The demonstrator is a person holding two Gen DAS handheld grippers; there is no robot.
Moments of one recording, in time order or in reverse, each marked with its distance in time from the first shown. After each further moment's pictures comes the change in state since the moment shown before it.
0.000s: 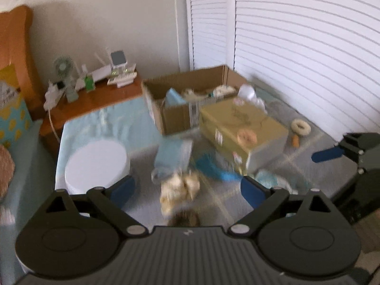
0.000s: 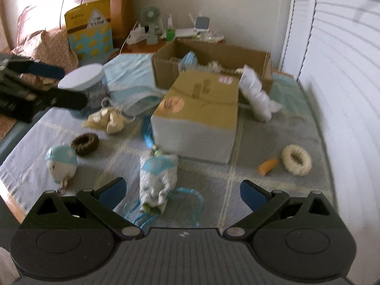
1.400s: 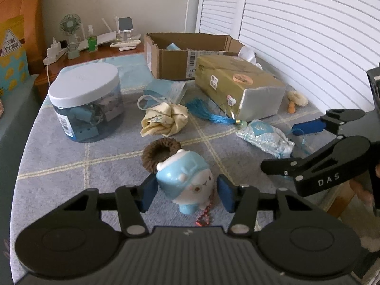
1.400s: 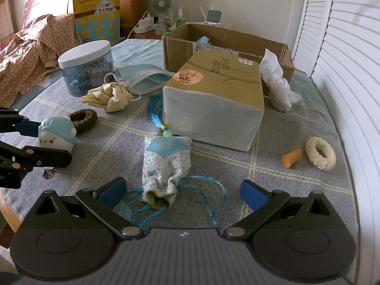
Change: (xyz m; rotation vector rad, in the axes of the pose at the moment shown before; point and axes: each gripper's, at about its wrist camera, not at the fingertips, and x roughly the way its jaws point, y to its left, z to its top) left arm 0.012 -0.010 -0.074 -0.138 0.037 -0.047; right arm 0.032 0.013 -0.013 -0.066 -0.006 -0.015
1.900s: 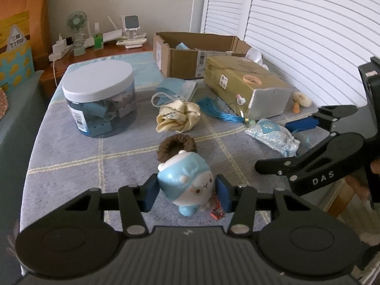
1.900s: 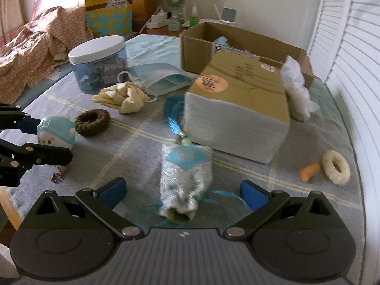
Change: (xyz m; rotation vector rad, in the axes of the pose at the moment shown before) left arm -0.010 0.014 -0.003 -0.016 0.011 0.006; right arm 0.010 0.018 0.014 -0.062 0.024 0.049
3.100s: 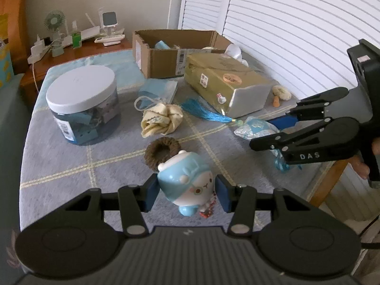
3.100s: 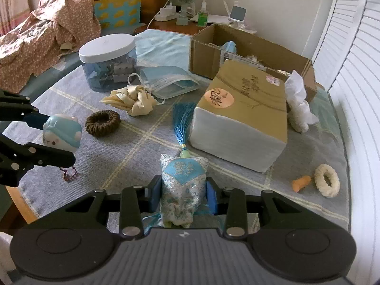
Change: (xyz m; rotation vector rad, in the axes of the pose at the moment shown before) left arm -0.006 0.002 0.017 0.065 0.053 -0.107; right arm -0.024 0.000 0.014 -0.042 0.052 -0.016
